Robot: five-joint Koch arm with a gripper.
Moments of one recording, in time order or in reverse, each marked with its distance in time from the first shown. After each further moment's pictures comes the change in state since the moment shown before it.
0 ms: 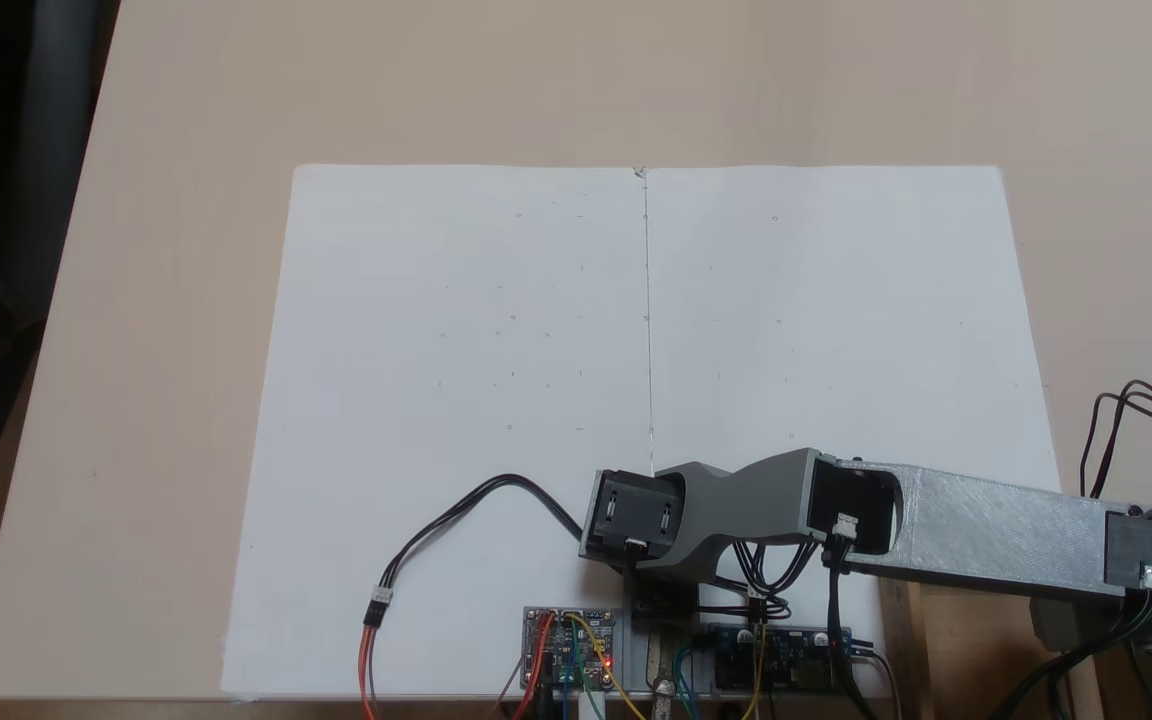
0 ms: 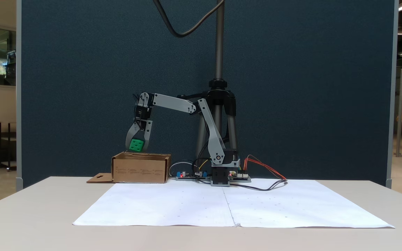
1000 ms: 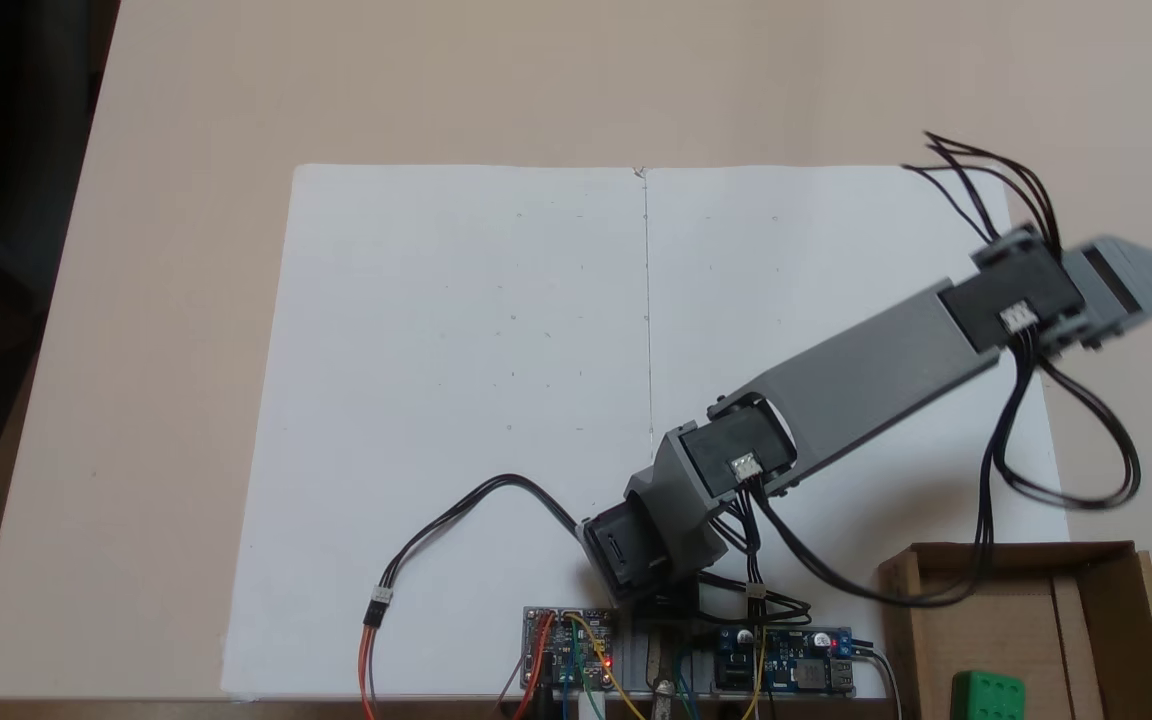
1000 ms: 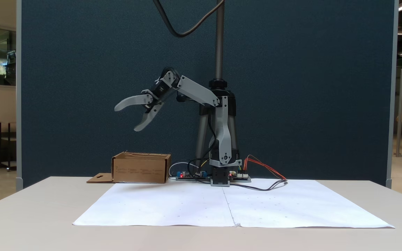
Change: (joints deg) arm -41.7 19.0 7.2 -13.8 14.0
